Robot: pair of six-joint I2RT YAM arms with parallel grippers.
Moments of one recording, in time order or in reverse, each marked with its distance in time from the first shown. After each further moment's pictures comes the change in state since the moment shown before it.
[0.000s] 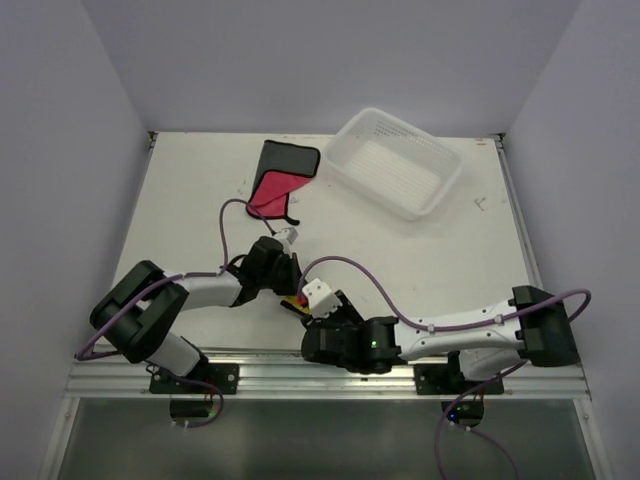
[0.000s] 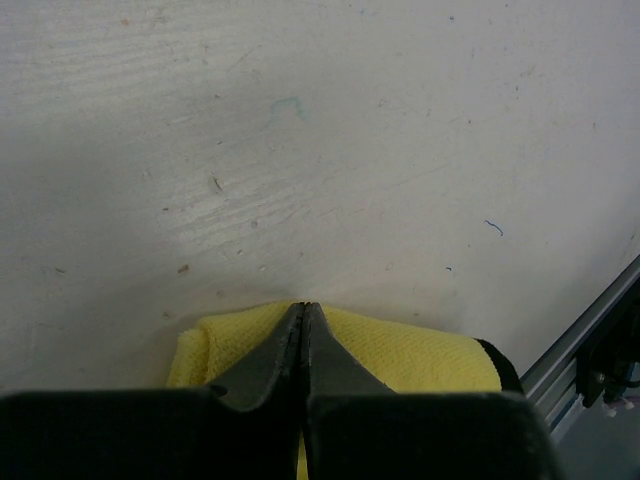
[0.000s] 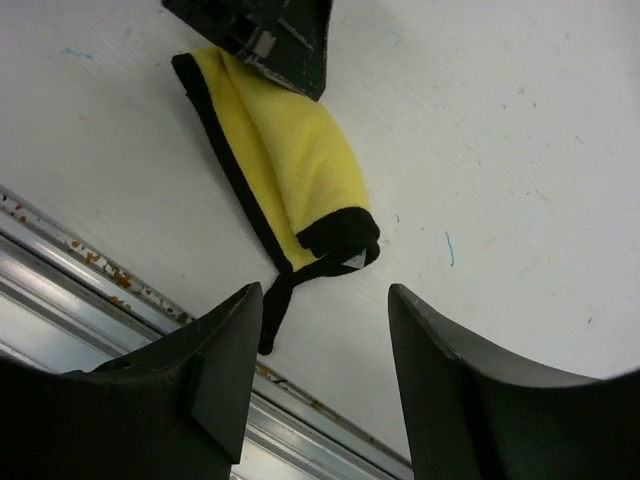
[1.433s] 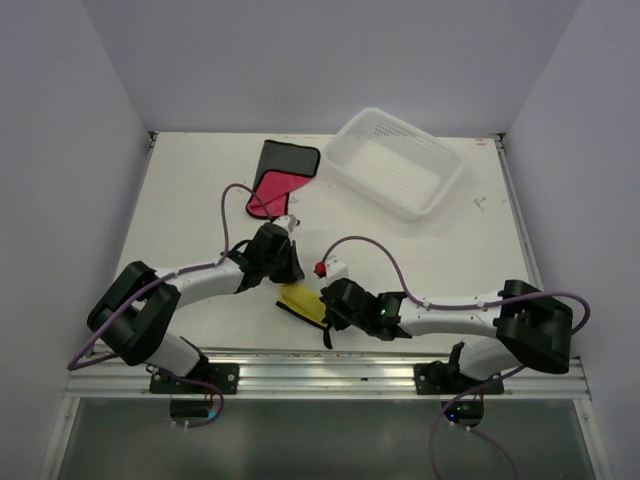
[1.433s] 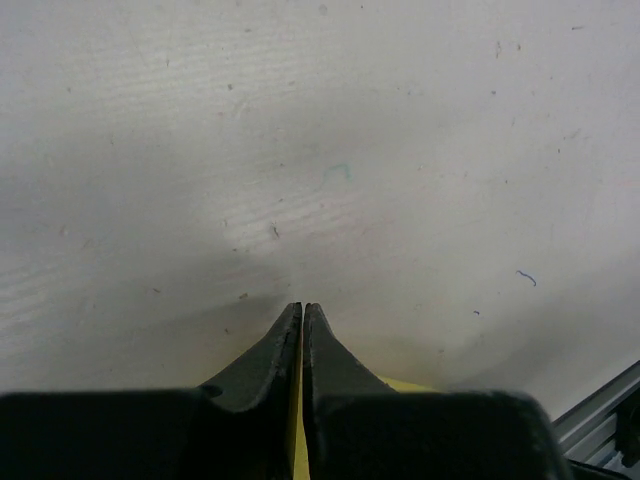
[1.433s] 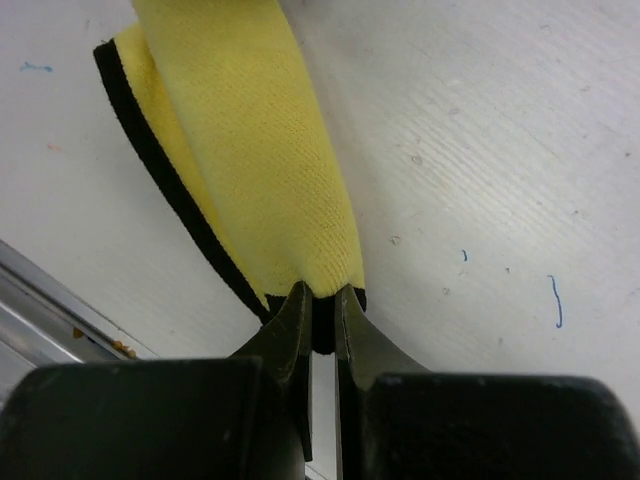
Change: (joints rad) left arm 0.005 -0.024 0.140 -0.234 -0.131 0.053; right arm -0.393 -0.010 -0.270 0.467 -0.555 -0.063
